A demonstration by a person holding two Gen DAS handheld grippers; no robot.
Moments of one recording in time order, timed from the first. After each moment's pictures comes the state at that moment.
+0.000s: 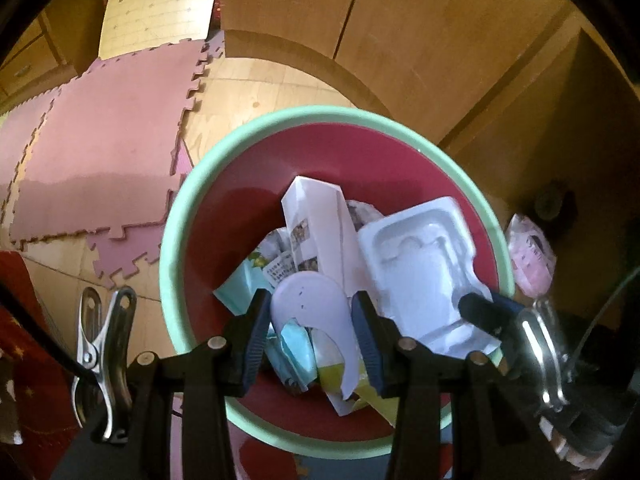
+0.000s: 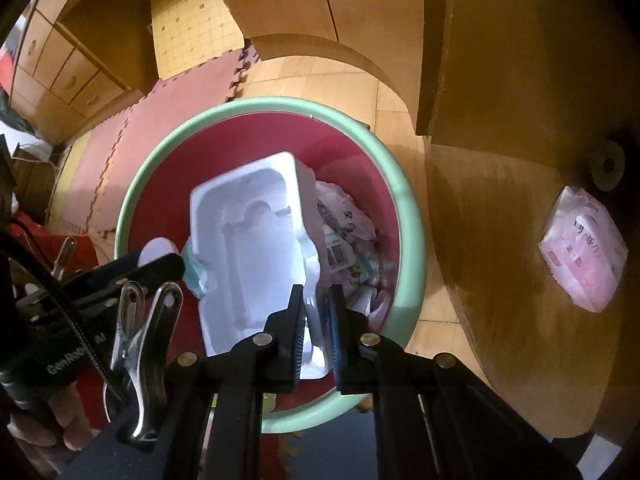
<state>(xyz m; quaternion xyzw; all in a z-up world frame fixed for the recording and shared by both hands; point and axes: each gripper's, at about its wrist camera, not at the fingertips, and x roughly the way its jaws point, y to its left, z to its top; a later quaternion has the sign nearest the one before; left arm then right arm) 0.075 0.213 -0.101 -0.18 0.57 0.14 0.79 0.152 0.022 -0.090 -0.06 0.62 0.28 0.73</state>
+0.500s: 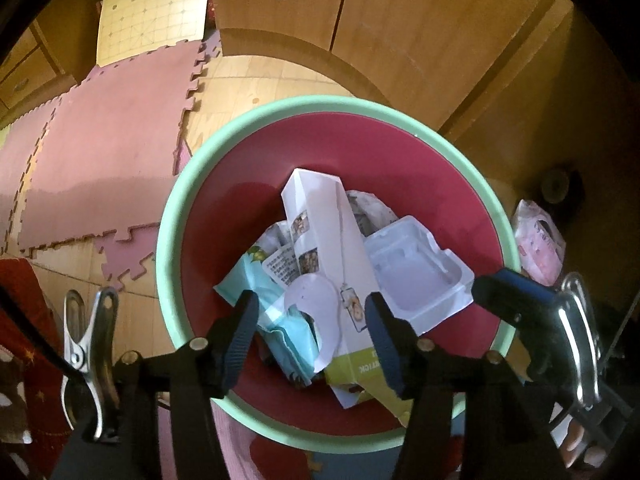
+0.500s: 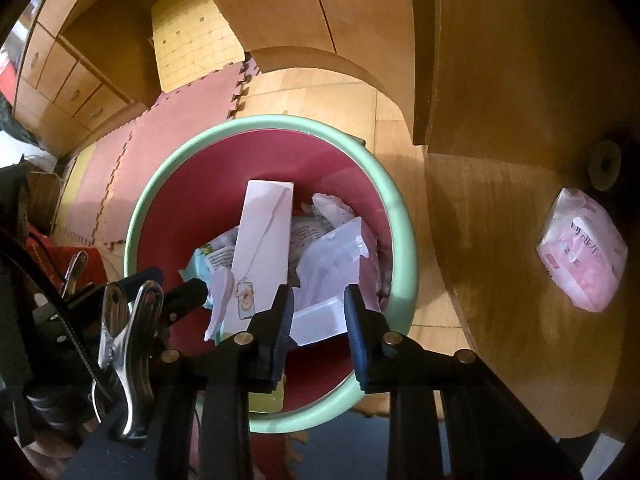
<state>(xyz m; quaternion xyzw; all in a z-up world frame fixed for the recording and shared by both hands) 0.077 0.208 -0.101 -0.16 0.59 0.14 0.78 0.153 0.016 -0.080 -0.04 0.61 0.28 0.74</state>
